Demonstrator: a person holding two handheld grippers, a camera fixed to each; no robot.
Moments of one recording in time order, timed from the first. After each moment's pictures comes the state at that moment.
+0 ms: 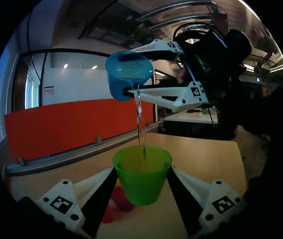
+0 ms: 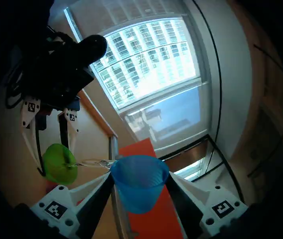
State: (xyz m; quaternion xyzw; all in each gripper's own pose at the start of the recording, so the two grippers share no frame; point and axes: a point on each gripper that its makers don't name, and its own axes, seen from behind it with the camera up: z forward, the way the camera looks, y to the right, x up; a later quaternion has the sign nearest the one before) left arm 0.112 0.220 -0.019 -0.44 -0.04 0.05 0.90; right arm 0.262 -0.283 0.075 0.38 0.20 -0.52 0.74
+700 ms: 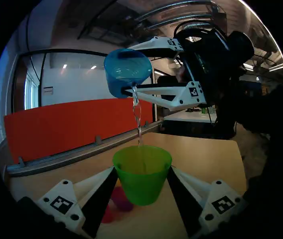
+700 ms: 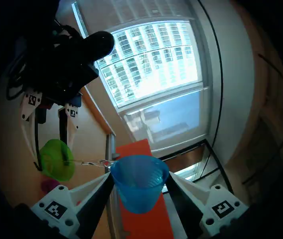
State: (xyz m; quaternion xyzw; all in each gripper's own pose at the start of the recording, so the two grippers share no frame) left arm 0.112 0.222 -0.018 -0.44 -0.04 0.06 0.89; right arm 0.265 -0.285 0.078 0.37 0.22 -0.54 0.72
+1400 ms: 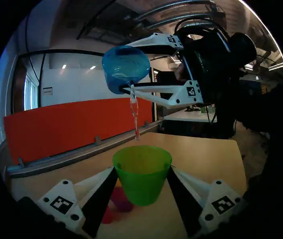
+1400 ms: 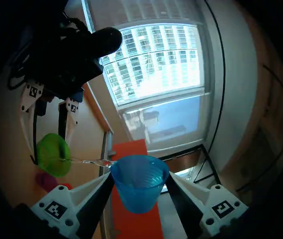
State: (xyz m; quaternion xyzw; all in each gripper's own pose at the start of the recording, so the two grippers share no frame) left arm 0.113 0.224 -0.019 -0.44 -0.04 0.06 0.89; right arm 0.275 -0.287 0.081 0.36 0.24 -0.57 0.70
